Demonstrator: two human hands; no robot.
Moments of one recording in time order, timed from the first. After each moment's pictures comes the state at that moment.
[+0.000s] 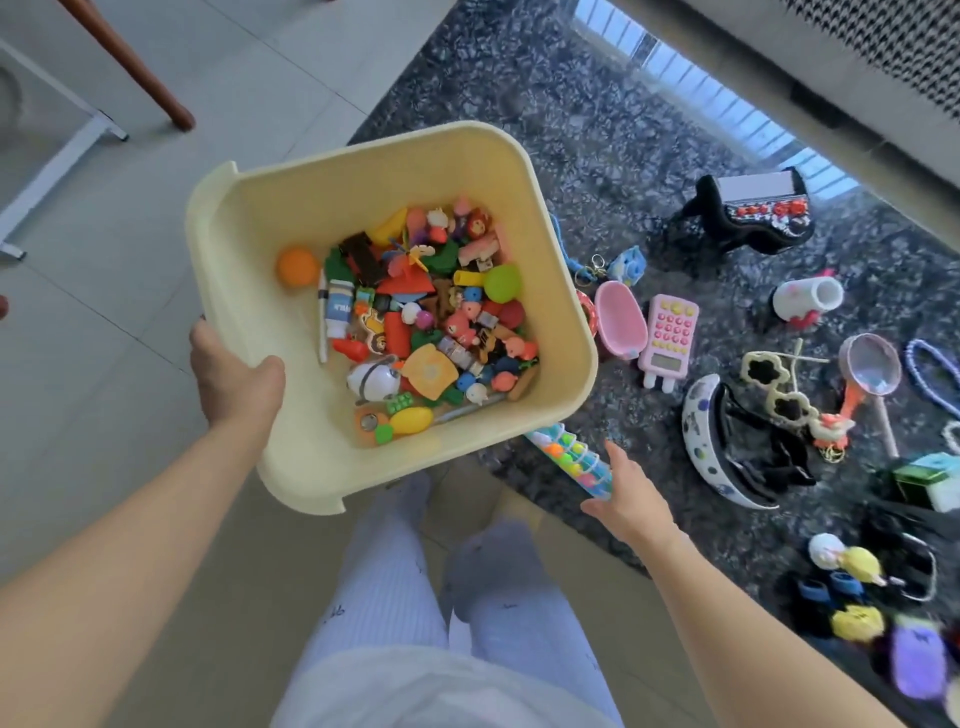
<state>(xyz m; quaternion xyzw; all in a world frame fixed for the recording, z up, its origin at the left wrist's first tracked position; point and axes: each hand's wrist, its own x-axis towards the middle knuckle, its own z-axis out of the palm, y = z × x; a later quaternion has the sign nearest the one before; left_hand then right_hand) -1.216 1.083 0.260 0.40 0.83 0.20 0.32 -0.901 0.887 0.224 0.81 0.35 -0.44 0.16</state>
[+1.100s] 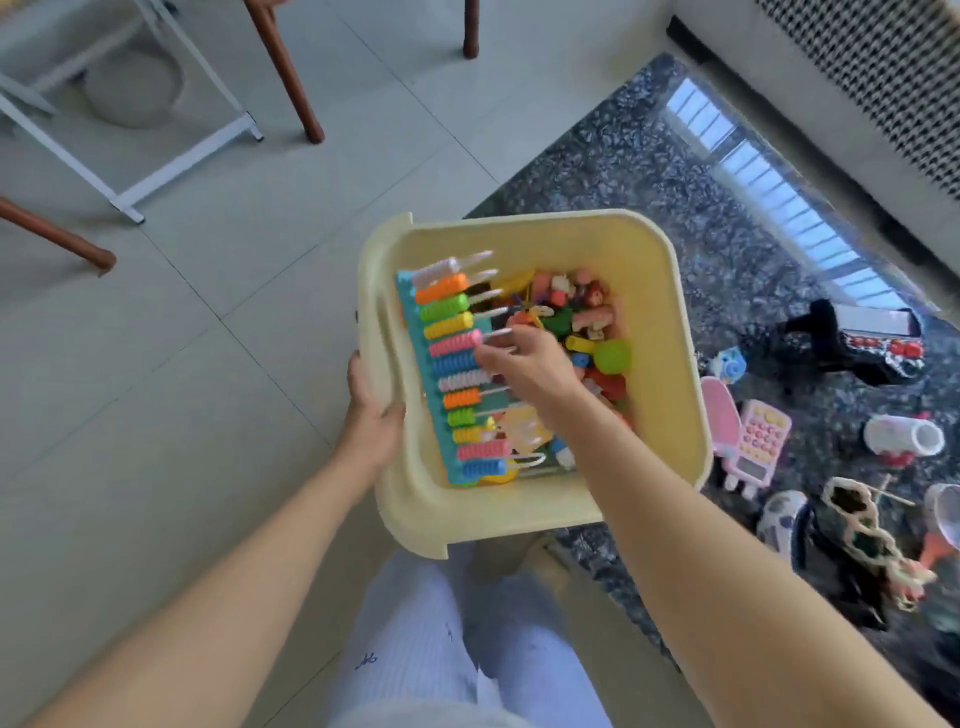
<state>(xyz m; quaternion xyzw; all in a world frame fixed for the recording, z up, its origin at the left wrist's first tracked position) -1.245 1.073 0.258 0.36 0.72 0.23 0.55 -1.077 1.119 0.289 0.68 0.43 -0.56 -0.19</state>
